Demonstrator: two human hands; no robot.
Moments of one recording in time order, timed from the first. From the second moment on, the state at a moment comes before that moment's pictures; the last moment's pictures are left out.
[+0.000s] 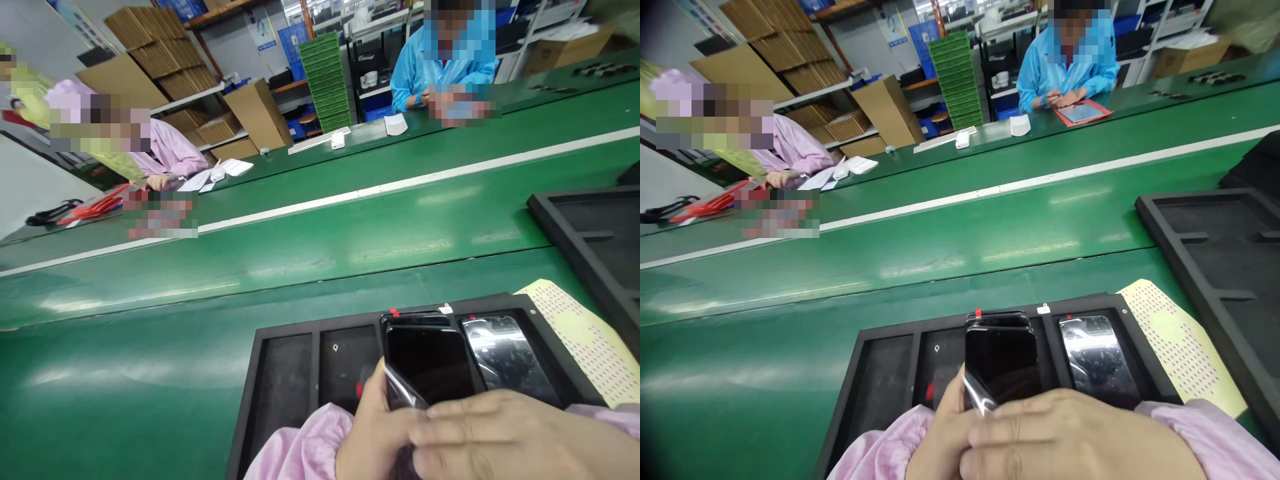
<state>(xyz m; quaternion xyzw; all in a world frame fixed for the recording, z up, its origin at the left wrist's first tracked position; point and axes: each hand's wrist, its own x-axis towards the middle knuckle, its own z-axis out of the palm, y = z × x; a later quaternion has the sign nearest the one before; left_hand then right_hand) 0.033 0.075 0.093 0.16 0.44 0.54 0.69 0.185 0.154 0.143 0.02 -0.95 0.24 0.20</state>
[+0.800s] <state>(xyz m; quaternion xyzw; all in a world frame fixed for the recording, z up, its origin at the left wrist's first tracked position) 0.031 0.083 0.086 -0.10 0.34 0.51 0.79 0.163 0.165 0.101 -0.32 -0.83 0.26 0.38</state>
